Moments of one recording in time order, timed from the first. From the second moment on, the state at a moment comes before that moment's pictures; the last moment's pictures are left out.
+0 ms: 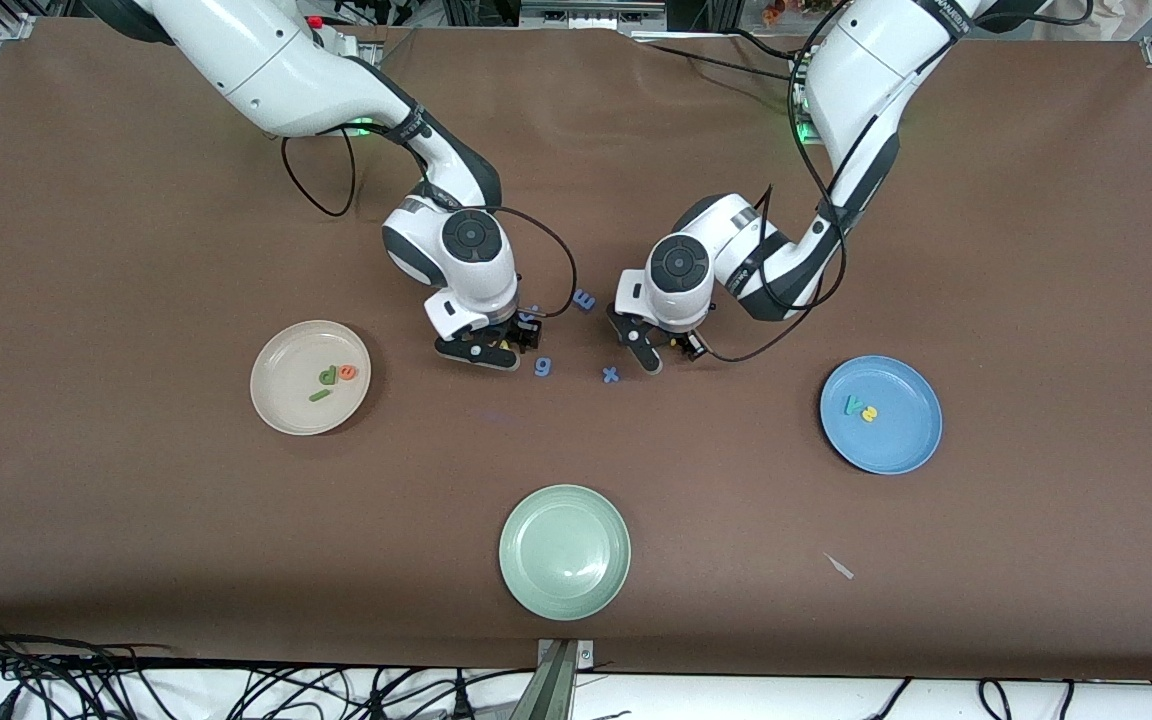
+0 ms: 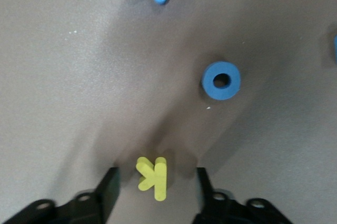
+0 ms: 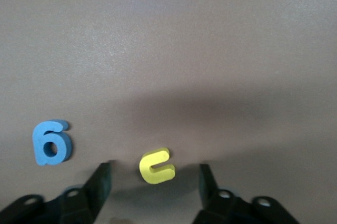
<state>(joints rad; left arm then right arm) -0.32 0.67 -0.34 -1.83 0.30 2.26 0.15 0.25 0.71 0.45 -1.82 -0.54 2.44 1.23</state>
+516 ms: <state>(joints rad) -0.32 0.66 -0.34 -1.82 0.30 2.26 0.15 0.25 0.71 0.45 -1.82 -0.54 2.43 1.20</state>
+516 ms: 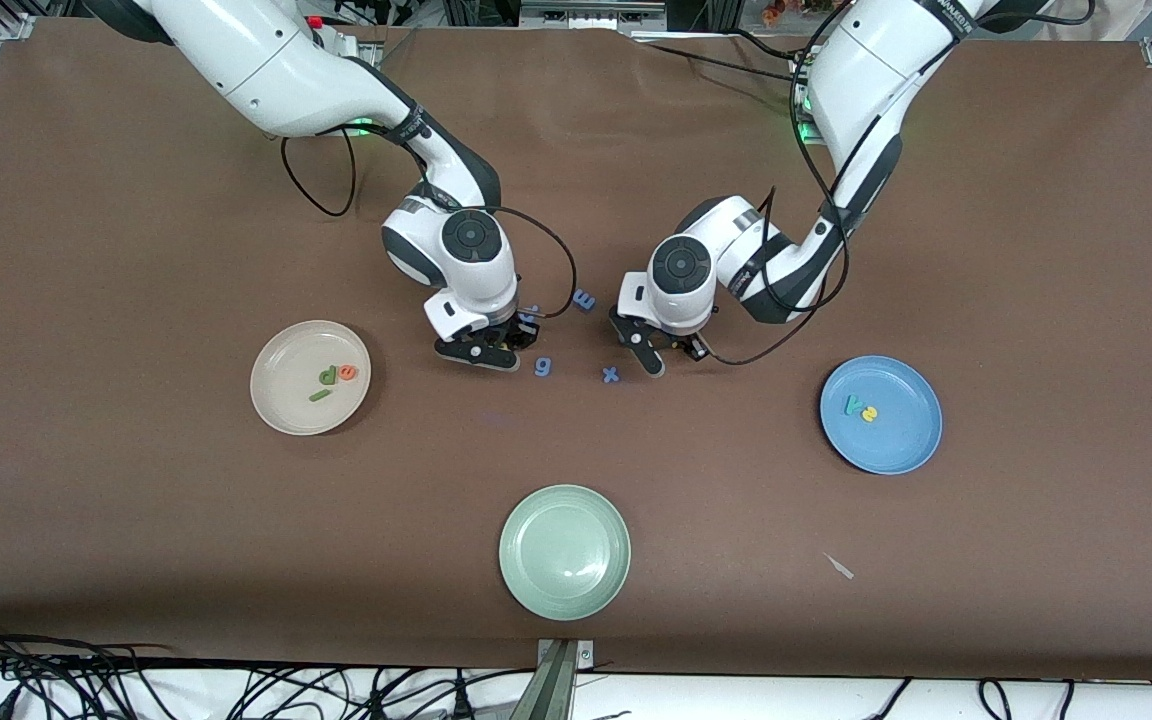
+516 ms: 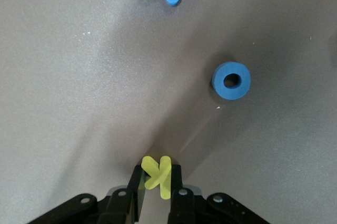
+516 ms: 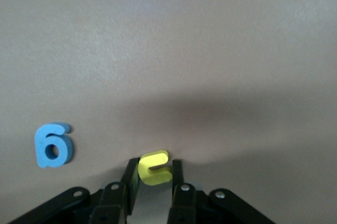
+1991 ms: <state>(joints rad) 0.08 0.50 -0.33 -1.79 0.36 1.95 0.36 0.04 0.44 0.22 -1.83 -0.26 2.09 0.14</state>
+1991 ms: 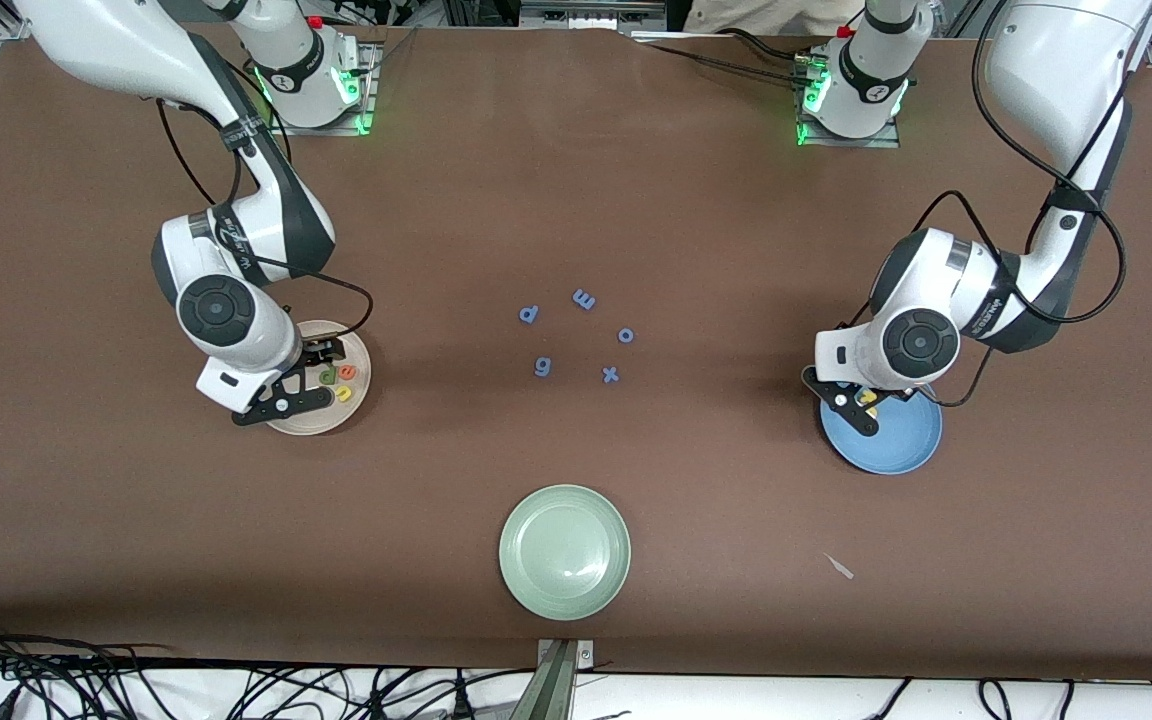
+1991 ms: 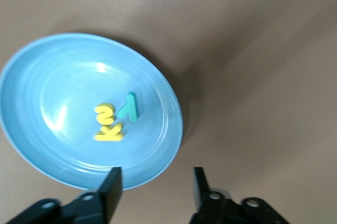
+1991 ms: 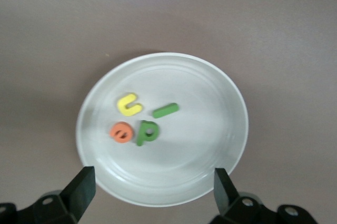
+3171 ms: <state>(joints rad) 0.10 0.37 -0.32 -1.27 0.17 1.60 0.34 0.04 0.08 0.10 -1.61 0.00 1.54 -0.02</state>
